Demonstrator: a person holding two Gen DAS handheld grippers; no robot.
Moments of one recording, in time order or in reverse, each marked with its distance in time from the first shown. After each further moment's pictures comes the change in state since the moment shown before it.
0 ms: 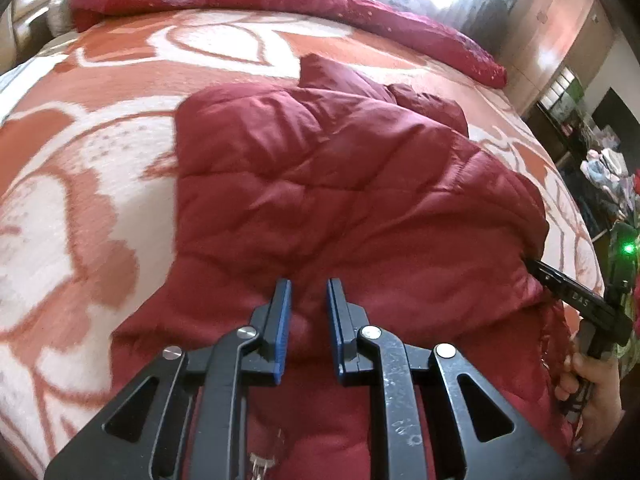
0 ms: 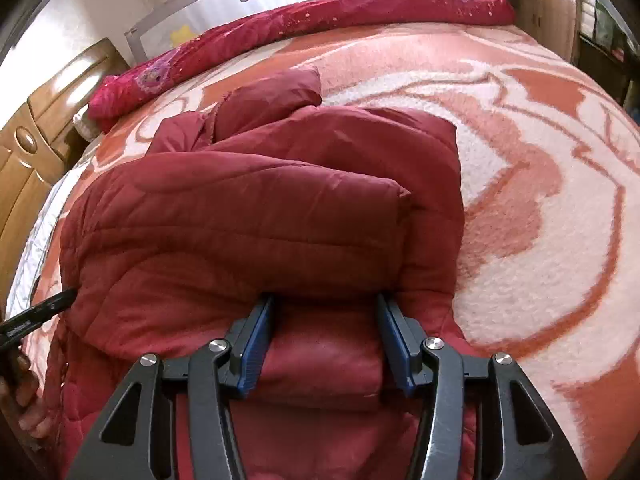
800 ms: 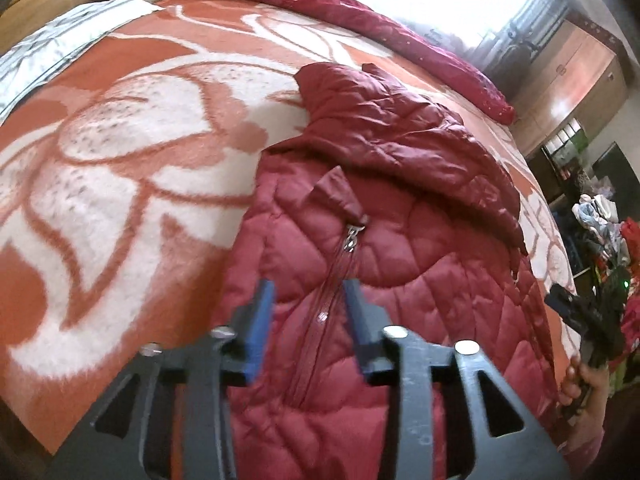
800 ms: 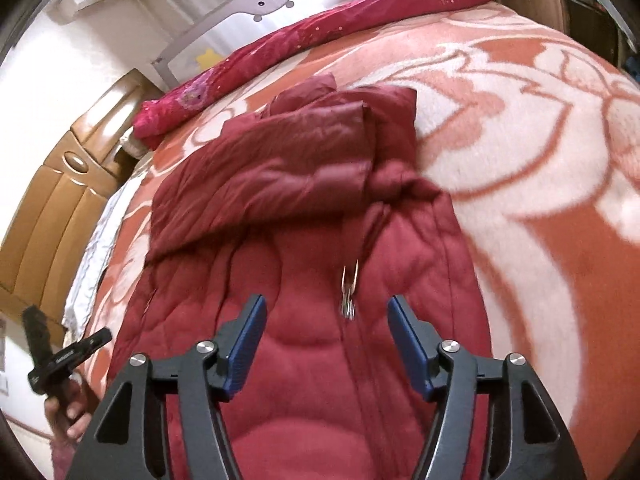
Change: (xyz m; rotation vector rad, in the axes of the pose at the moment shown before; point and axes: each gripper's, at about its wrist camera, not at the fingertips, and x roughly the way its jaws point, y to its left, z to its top) left arm -0.118 0.064 -0.137 -0.185 -0.046 -0.014; right arm -0.124 -0.021 -0.108 0.111 0.011 0.199
